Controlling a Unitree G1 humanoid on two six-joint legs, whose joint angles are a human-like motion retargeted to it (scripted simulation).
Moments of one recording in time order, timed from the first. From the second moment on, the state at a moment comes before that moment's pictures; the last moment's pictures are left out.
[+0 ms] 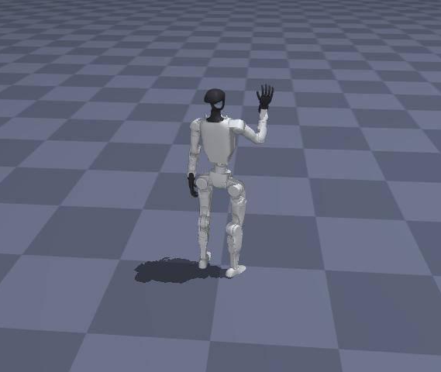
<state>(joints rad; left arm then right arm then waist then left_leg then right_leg) 0.06 0.21 0.19 1.57 -0.13 0.05 -0.11 -0.61 -0.53 -0.30 -0.26 -0.51 -0.15 -0.87 -0.05 -0.13 -0.13 0.02 -0.03 0.20 -0.04 -0.01 -0.03 0.03 -0.15 -0.35 0.01 0.10 0.07</state>
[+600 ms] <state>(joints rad) 0.06 0.20 0.20 1.57 -0.13 0.05 -0.11 -0.62 -0.52 -0.33 -0.28 -0.52 -0.21 -0.95 -0.05 -0.14 -0.13 0.00 -0.04 0.17 -0.03 0.00 -0.03 0.04 -0.15 -0.38 0.01 0.10 0.07</state>
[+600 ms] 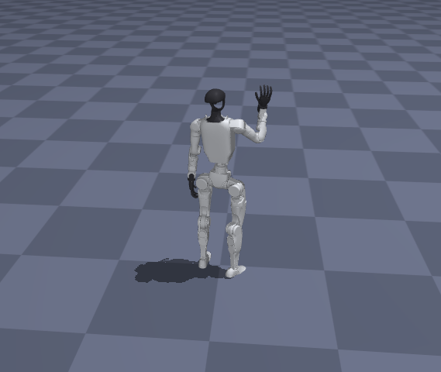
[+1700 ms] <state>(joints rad) 0.06 0.20 0.15 1.56 -0.14 0.03 -0.09 0.05 -0.22 0.04 1.08 -0.75 -0.56 -0.46 -0.03 -0.11 -0.07 0.01 -0.02 0.18 -0.03 -0.01 -0.04 0.03 -0.15 -0.35 0.01 0.11 0.07</state>
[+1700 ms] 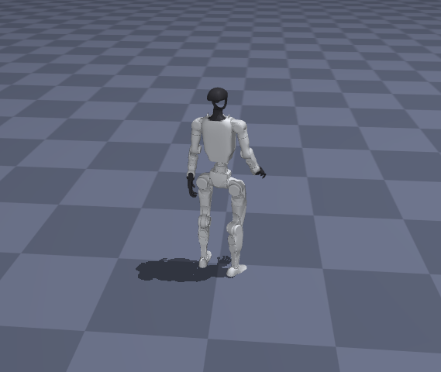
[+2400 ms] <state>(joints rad) 0.07 0.19 0.13 1.53 -0.10 0.05 -0.11 0.07 -0.07 0.08 1.61 -0.71 -0.11 0.06 -0.08 -0.11 -0.07 0.00 -0.03 0.12 -0.03 0.00 -0.03 0.03 -0.18 -0.41 0.02 0.12 0.10</state>
